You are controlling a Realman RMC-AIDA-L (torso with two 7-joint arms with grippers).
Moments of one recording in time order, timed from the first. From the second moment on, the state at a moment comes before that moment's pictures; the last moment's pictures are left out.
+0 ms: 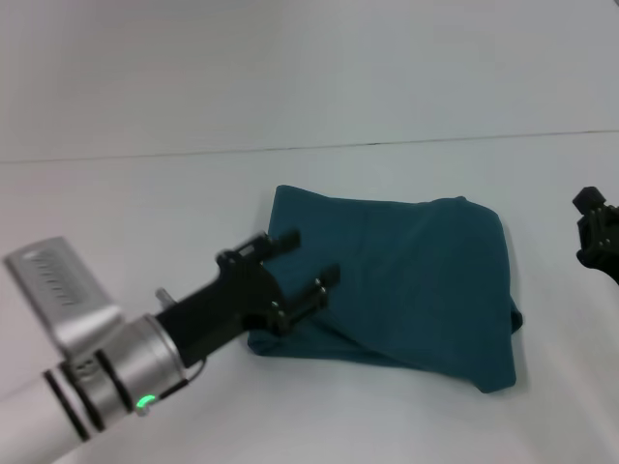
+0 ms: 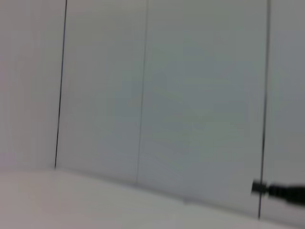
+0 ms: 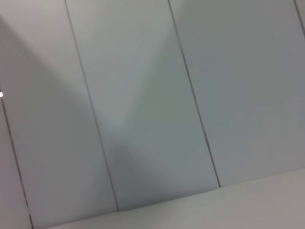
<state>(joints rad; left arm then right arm) -0.63 -2.18 1.01 0.10 1.22 1.29 -0.66 0.38 2.09 -0.91 -0.05 -0.69 -1.35 0.59</state>
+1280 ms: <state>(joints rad) -0.66 -2.18 1.02 0.03 1.24 0.97 -0.76 0.39 2.10 -0.99 -0.05 -0.70 -1.34 0.59</state>
